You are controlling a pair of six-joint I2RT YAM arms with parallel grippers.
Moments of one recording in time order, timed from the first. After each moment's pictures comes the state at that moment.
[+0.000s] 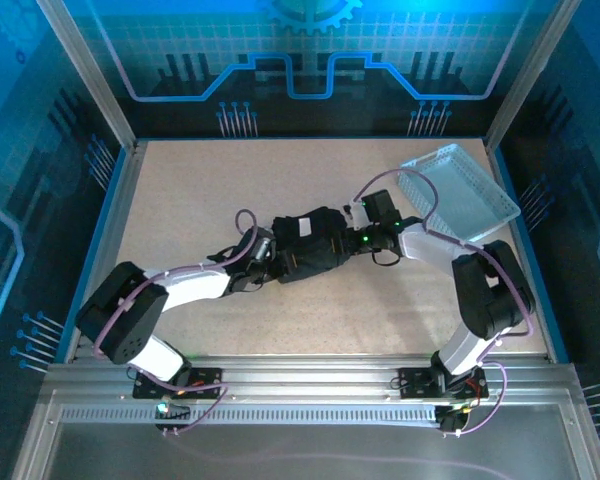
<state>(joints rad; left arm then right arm) -0.57 1.55 0.67 0.01 0.08 -0.87 0.41 1.67 0.96 -0.27 -0.35 0.25</state>
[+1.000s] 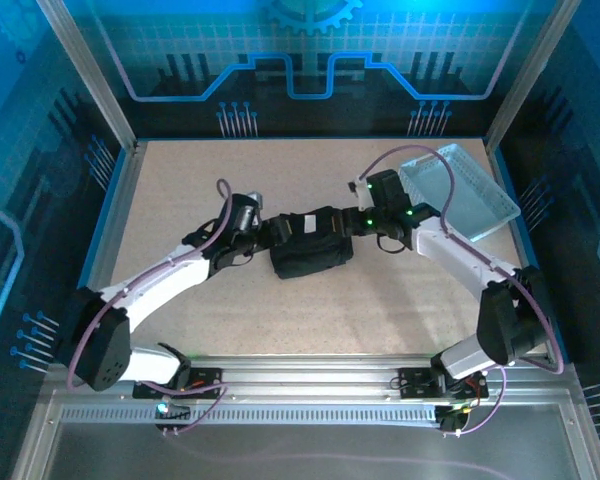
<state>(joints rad) -0.50 1.40 0.90 -0.21 0.10 -0.80 0.44 1.52 1.12 -0.42 -0.21 0.24</state>
